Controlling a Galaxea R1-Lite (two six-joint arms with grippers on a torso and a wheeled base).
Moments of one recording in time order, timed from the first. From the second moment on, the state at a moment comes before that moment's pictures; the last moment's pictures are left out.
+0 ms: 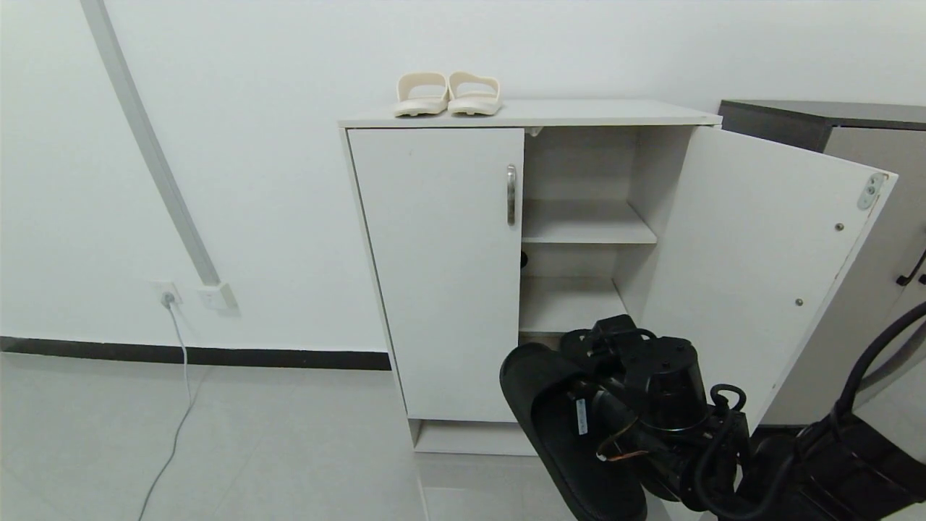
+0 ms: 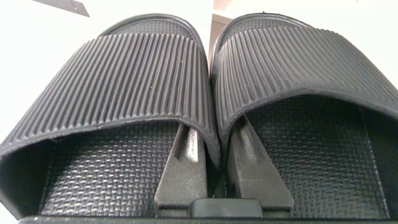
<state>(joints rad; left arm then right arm) 0.12 0.09 -0.01 -0.05 -0.37 0.01 0.77 1.97 -0.67 -0.93 -0.43 0.17</state>
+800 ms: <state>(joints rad) 0.03 0.06 0.00 0.00 -0.09 0.02 0.77 1.96 -0.66 -0.93 -0.47 0.17</state>
